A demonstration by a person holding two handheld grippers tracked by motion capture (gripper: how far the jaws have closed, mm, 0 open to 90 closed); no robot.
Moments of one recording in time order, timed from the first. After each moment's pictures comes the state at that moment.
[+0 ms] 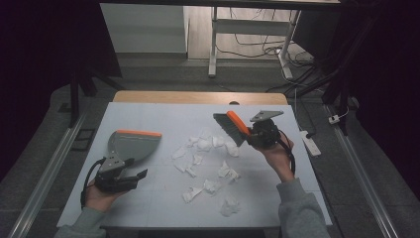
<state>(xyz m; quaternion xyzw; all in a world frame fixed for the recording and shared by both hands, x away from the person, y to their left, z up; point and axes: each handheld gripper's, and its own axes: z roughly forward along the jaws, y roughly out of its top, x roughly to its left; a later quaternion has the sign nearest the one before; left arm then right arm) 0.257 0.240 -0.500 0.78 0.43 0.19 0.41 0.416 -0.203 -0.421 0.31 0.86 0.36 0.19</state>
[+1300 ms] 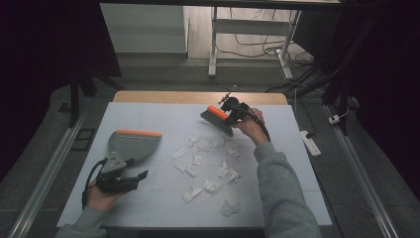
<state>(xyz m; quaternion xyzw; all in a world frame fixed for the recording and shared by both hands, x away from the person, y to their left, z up) 0.259 0.241 -0.506 0.79 0.43 0.19 0.40 0.532 -0.116 -0.455 0.28 0.93 0.16 0.16</state>
